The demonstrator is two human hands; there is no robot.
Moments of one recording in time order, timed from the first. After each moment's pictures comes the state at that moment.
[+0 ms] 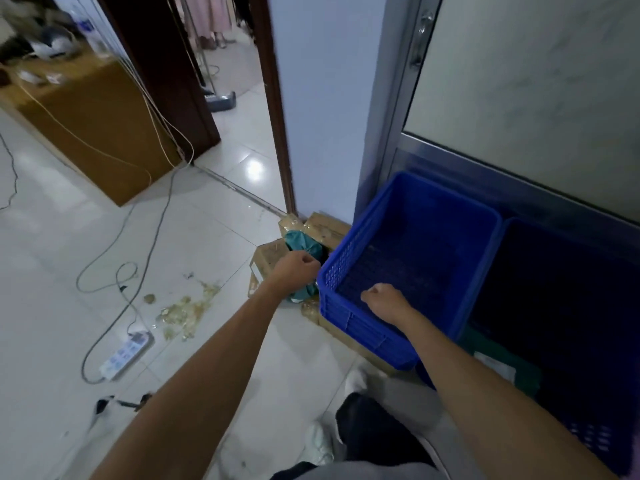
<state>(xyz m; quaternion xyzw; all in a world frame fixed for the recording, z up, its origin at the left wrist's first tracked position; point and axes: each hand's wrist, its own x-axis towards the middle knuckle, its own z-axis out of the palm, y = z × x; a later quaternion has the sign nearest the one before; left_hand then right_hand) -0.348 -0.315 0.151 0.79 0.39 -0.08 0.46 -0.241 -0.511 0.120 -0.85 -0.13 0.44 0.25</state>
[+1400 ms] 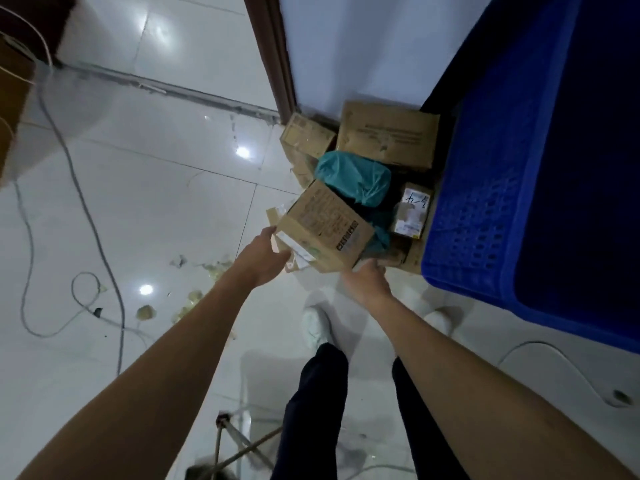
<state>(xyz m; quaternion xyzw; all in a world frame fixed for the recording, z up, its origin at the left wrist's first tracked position) -0.298 0.097 -0.212 0.81 0.33 -0.35 0.34 -0.264 -0.111 -0.238 -0.81 0.19 0.49 0.27</state>
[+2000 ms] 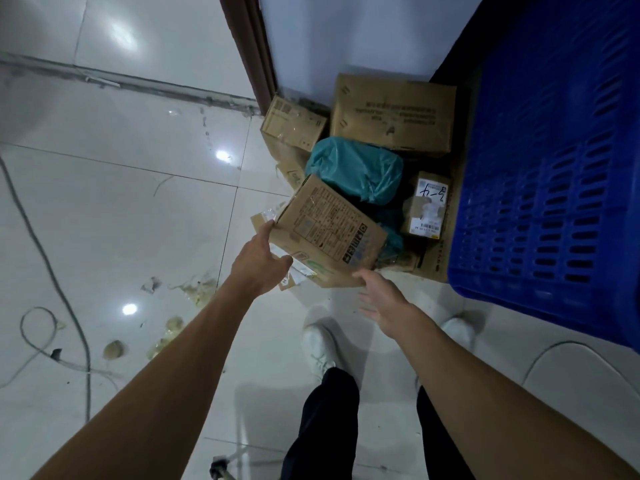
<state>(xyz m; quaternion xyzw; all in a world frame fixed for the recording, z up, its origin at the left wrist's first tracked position) -0.276 0.111 -0.326 0.84 0.29 -0.32 0.34 -0.258 -0.115 -0.351 -0.62 0.40 0.50 0.46</state>
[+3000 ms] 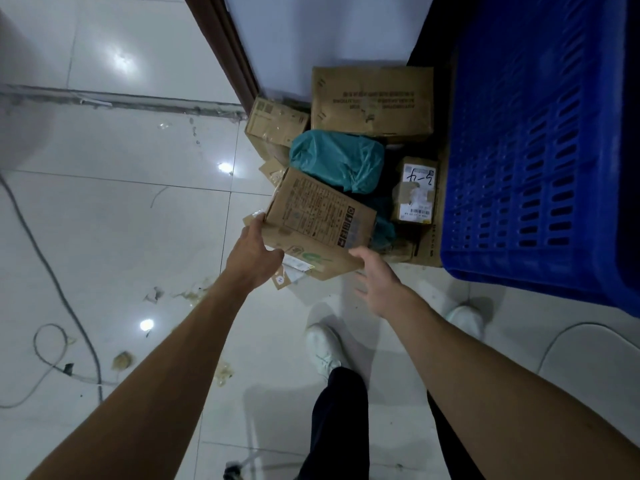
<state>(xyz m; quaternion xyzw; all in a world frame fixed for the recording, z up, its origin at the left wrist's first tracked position) -0.274 0.095 -0.329 0.85 0.28 -0.29 0.34 -0.253 -0.124 -0.355 -0.55 0.43 0.45 0.56</state>
